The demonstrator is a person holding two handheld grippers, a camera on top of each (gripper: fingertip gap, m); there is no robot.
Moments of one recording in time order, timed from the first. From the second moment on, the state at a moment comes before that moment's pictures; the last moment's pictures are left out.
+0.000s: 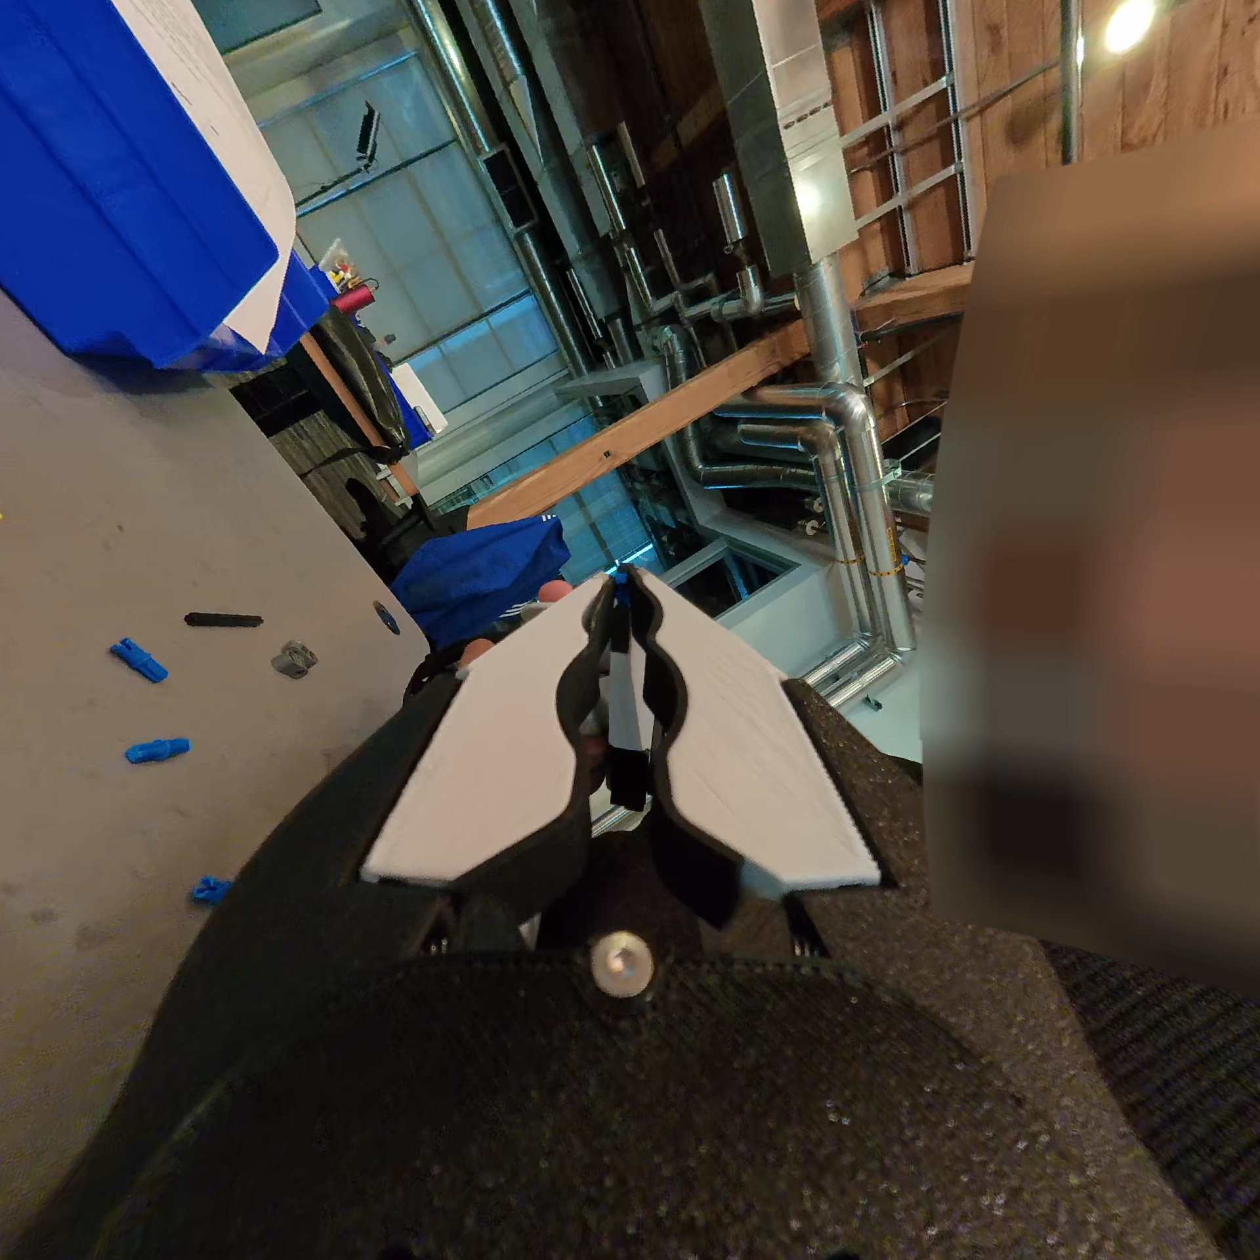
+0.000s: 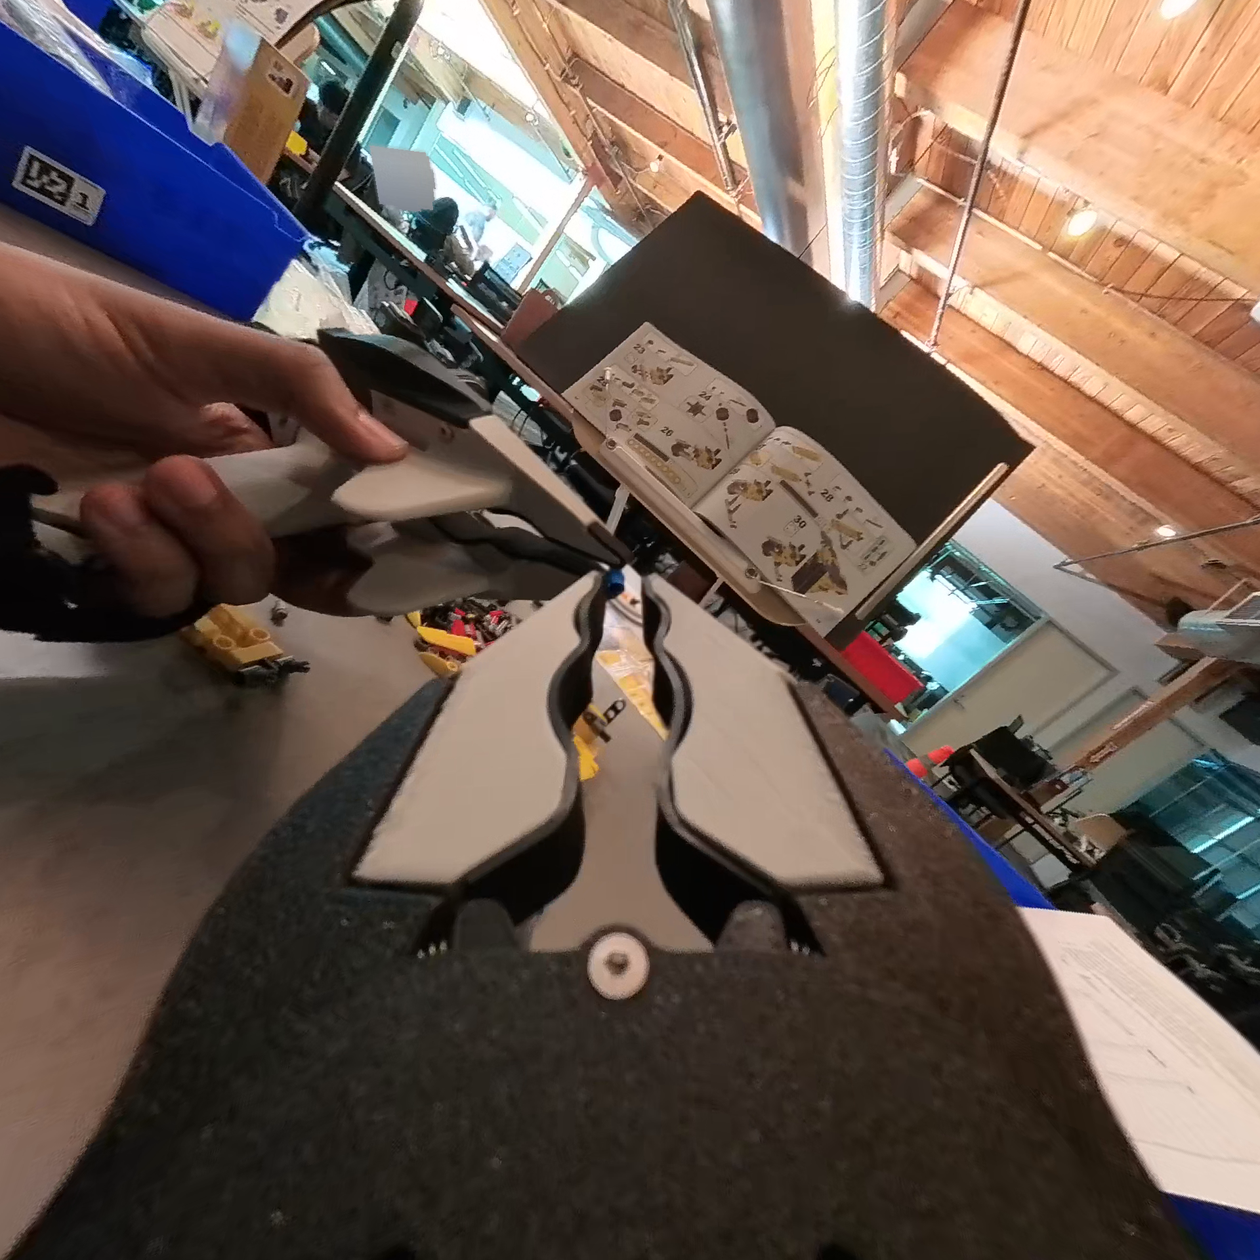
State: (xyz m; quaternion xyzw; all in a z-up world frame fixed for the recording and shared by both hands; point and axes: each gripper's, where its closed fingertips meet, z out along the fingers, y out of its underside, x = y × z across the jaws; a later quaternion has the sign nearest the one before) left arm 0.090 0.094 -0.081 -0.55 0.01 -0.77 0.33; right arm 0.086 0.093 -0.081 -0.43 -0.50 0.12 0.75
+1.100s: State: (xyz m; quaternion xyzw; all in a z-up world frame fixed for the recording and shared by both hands) left arm 0.122 0.065 -0.199 -0.81 0.41 -0.30 0.30; right arm 0.155 0.113 -0.115 -0.60 -0.40 0.39 0.57
